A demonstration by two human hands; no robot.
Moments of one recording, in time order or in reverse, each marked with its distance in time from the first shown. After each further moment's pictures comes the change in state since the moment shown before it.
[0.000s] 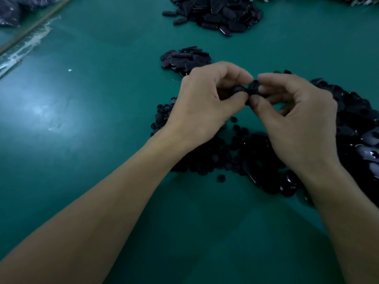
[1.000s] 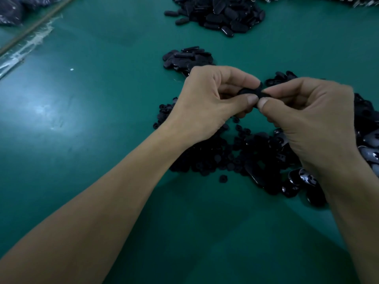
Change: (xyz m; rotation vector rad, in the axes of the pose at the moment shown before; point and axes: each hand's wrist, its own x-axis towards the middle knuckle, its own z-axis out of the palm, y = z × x) left_hand -0.002 0.004 -0.007 -0.219 -0.141 -0.075; right_hand 0.005 -0.003 -0.011 0.311 -0.057 0.107
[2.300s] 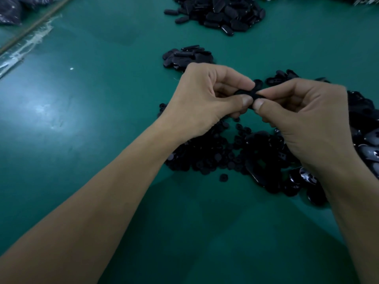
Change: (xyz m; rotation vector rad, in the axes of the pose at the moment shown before) left_hand 0.001 0.000 -0.009 0.047 -0.011 -0.005; right_hand -0.002 0.001 0.001 -0.026 -0.055 -0.009
